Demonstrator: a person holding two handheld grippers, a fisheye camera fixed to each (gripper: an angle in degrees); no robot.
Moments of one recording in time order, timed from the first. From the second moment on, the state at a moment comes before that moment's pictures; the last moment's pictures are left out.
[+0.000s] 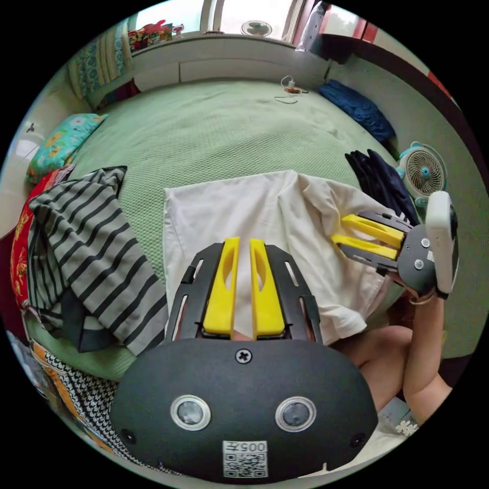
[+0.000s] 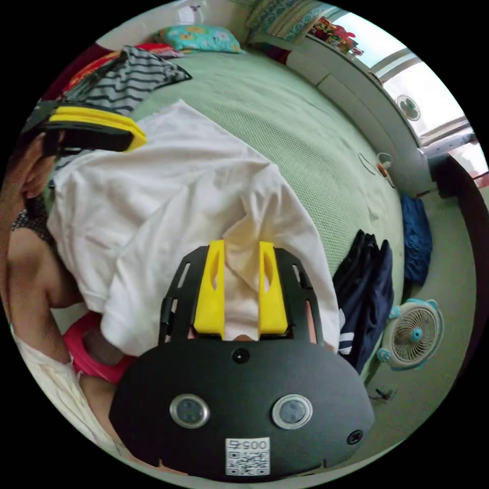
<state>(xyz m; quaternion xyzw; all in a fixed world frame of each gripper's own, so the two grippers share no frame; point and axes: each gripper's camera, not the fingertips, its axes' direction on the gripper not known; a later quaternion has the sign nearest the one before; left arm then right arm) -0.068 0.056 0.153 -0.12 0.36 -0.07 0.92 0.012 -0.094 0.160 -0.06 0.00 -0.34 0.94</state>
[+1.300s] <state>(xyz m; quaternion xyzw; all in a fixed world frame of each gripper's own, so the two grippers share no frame) -0.191 0.175 0.063 -0.03 0.43 -0.15 0.89 0.291 0.032 0.078 -0.09 -0.08 -0.15 0.98</state>
